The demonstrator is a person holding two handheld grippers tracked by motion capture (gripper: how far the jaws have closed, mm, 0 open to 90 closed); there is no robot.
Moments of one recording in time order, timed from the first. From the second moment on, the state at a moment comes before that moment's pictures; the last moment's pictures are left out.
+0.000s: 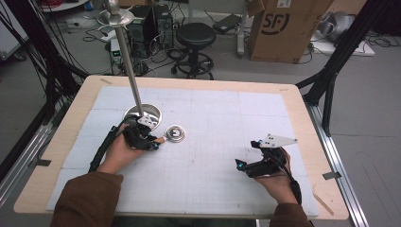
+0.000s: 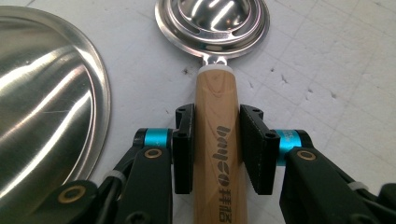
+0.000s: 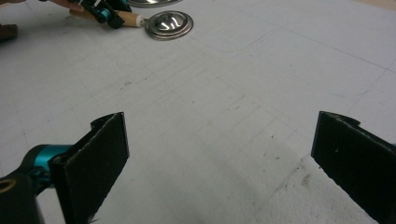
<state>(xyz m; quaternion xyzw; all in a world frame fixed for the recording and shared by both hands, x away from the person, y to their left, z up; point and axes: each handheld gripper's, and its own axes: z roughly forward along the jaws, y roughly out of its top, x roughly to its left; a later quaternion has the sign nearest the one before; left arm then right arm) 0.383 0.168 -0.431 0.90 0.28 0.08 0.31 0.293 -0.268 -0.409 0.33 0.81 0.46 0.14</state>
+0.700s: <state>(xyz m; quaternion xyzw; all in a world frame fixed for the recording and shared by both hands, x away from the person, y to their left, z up) 0.363 0.128 -0.429 0.92 0.22 0.06 0.33 0.293 -0.267 -0.409 0.33 0.81 0.46 0.13</state>
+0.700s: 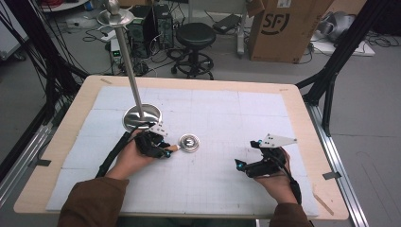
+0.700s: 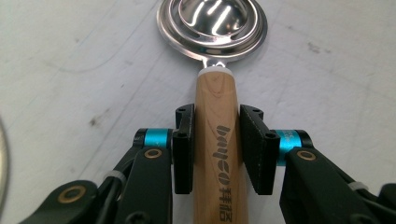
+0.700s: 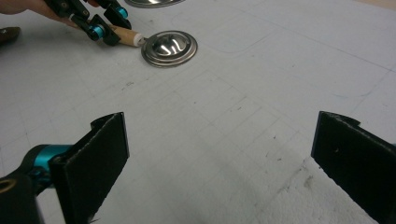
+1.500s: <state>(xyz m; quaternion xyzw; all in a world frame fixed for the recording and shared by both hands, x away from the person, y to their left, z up) 0.341 0.058 -0.431 0.93 0.14 0.02 0.34 0.294 -0.269 -0.408 0.33 0.81 0.46 0.13</state>
